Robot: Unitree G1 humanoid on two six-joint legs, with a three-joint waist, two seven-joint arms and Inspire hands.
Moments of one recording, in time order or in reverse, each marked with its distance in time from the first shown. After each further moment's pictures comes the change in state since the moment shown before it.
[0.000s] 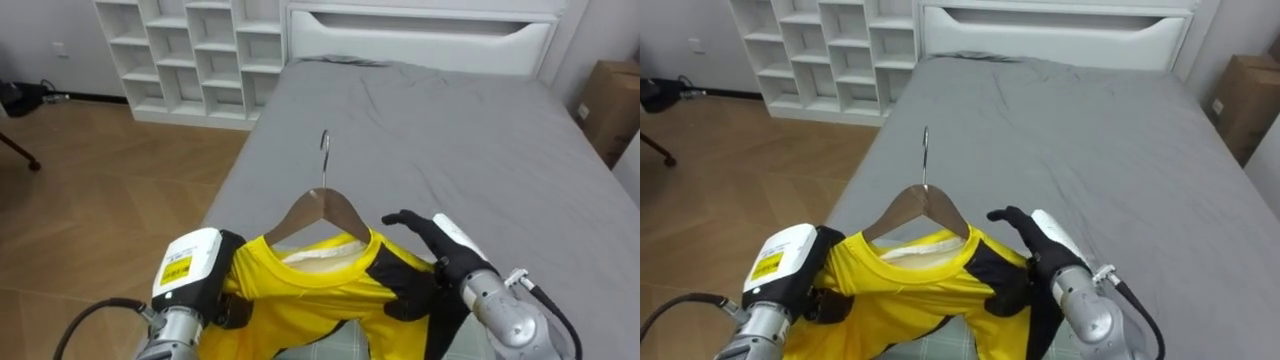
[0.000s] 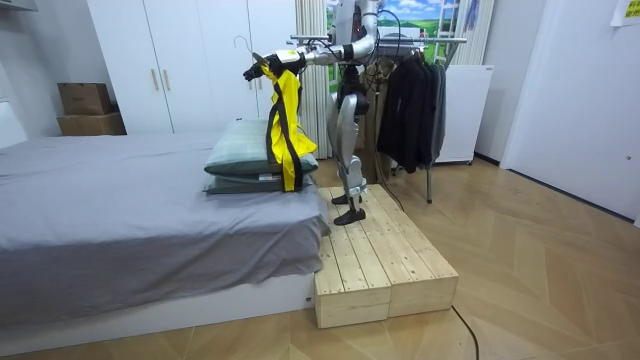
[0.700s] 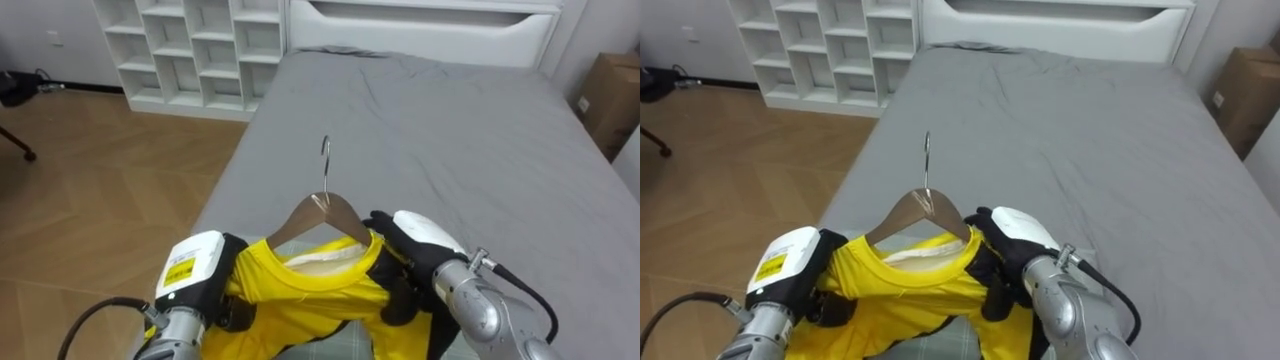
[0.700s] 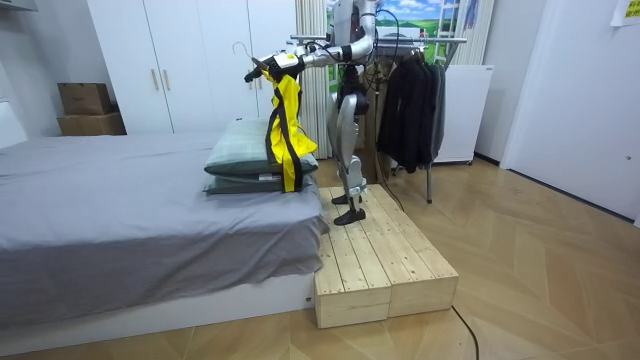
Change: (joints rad) left arm -0.006 -0.012 -0.007 0.000 0.001 0.006 -0.040; right arm -0.021 0.034 0.087 -0.034 -0.217 0.022 0.056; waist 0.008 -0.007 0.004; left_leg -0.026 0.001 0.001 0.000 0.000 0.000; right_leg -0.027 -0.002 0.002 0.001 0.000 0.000
